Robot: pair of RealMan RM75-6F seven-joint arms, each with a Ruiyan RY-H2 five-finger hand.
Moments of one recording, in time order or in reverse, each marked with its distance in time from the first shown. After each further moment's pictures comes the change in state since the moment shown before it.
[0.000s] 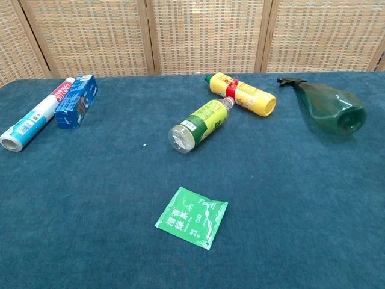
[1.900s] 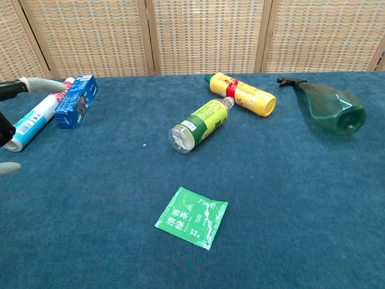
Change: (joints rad) left arm -0.204 -0.077 -0.044 -0.051 0.068 -0.236 0.016; right arm -0.004 -0.008 0.025 0.011 0.029 0.022 0.031
